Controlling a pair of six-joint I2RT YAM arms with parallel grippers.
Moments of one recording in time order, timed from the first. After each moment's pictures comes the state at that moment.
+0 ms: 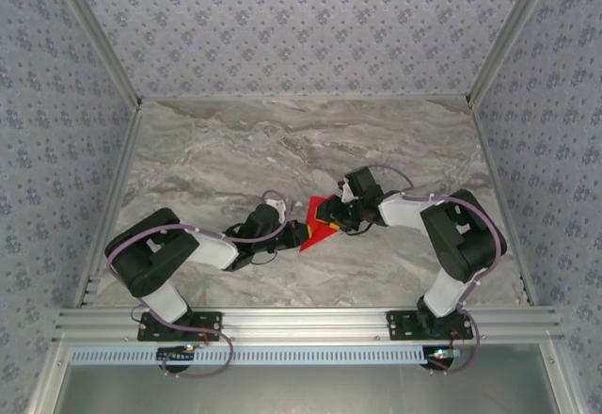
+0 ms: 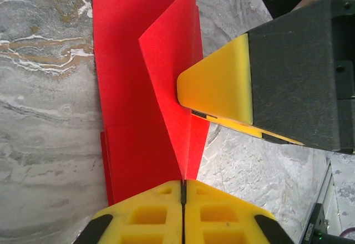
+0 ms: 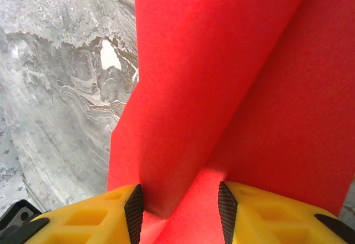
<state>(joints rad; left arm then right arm) -0.86 1.65 0.47 0.64 0.22 -0.98 0.51 1.70 0.77 -0.04 -0.51 0.81</state>
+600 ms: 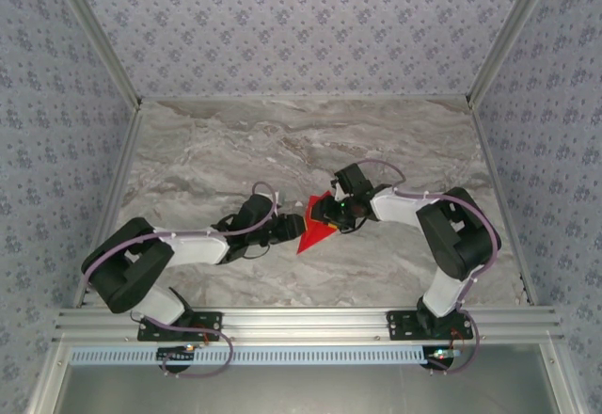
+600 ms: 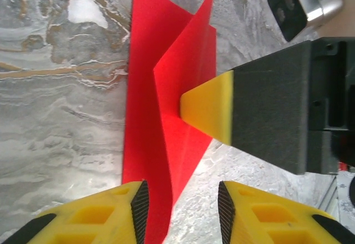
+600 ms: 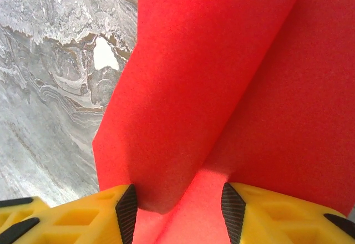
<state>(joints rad) -0.80 1.50 0.52 0.37 0.23 -0.97 0.56 1.73 0.87 -0.19 -0.40 0.77</state>
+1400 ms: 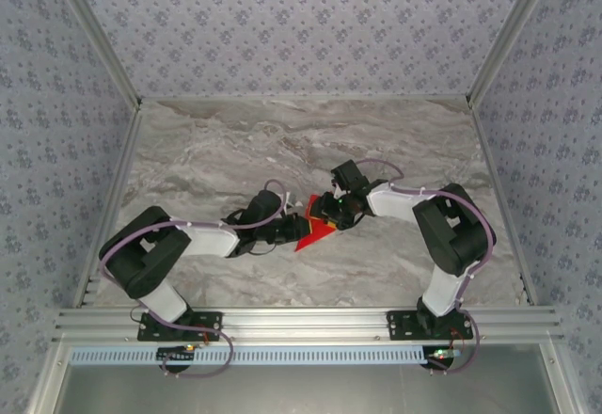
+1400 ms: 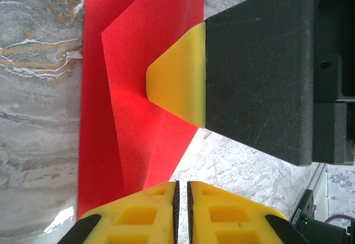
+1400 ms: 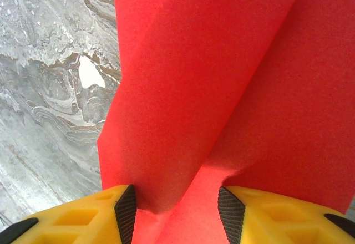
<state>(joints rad) -0.80 1.62 0.60 0.38 0.34 -0.95 0.57 1.77 0.93 -0.25 -0.38 0.86</state>
